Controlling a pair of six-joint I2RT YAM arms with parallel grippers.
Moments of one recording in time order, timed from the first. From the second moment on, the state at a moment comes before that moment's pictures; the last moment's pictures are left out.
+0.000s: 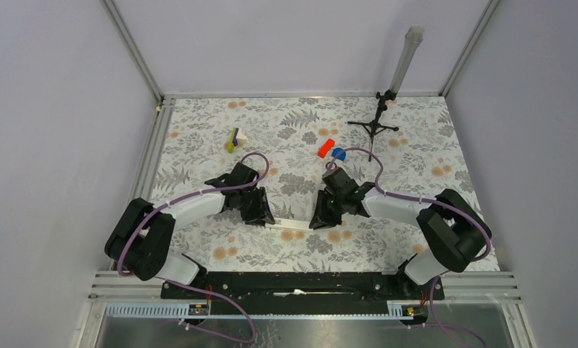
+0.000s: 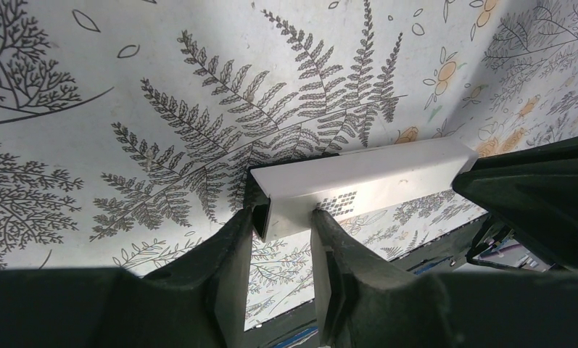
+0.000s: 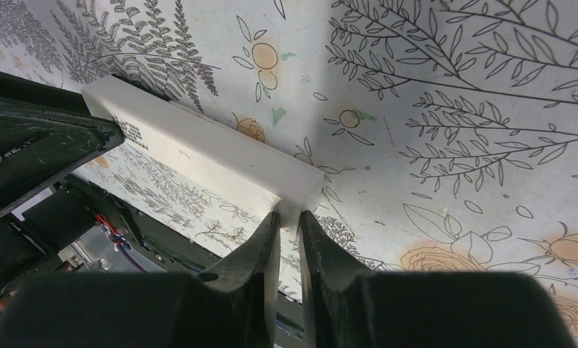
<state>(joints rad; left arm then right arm) -0.54 1.44 0.70 -0.40 0.32 -0.73 0.73 1.54 0.74 -0.26 -0.30 0.87</state>
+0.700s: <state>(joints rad) -0.48 1.43 0.62 -0.29 0.43 -0.71 0.83 1.65 0.93 -0.52 -0.10 0.97</state>
